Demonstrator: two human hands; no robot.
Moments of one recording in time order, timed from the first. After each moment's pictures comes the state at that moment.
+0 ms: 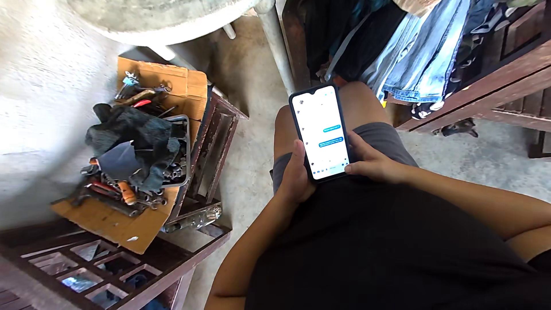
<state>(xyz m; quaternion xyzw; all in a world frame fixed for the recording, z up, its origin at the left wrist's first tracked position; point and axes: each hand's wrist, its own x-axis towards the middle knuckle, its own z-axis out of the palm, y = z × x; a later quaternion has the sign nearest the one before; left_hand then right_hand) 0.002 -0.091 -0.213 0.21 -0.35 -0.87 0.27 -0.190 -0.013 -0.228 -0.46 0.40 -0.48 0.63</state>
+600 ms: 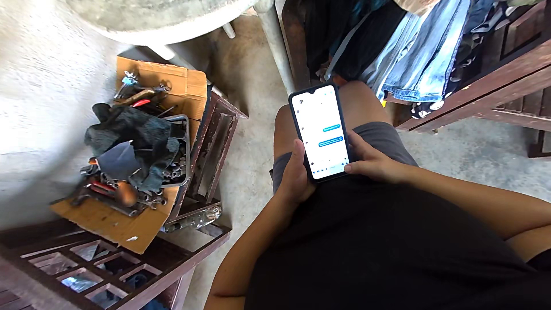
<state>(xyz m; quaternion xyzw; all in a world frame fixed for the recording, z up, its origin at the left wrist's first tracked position) 0.002 -0.092 -0.213 0.21 -0.35 -0.87 0.27 -0.191 -0.014 -0.228 -0.46 0.39 -0.48 0.63</state>
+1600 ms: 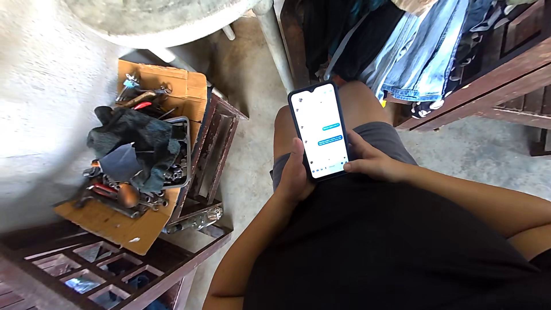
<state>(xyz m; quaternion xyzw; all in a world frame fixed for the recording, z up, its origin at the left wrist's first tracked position) 0.001 -0.095 -0.209 0.21 -0.37 -0.87 0.26 -0.192 -0.014 -0.226 -0.45 0.39 -0.49 0.64</state>
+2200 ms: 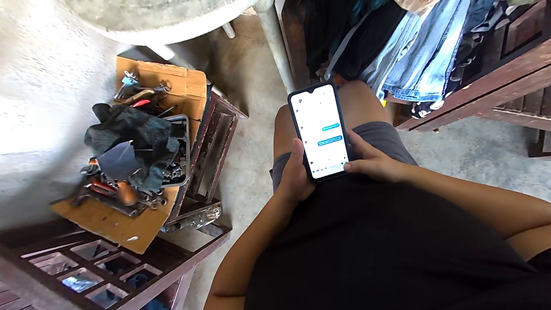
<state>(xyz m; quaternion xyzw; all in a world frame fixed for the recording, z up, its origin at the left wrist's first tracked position) 0.002 -0.093 -0.212 0.22 -0.36 -0.86 0.27 -0.191 -0.014 -0.227 -0.45 0.40 -0.48 0.64</state>
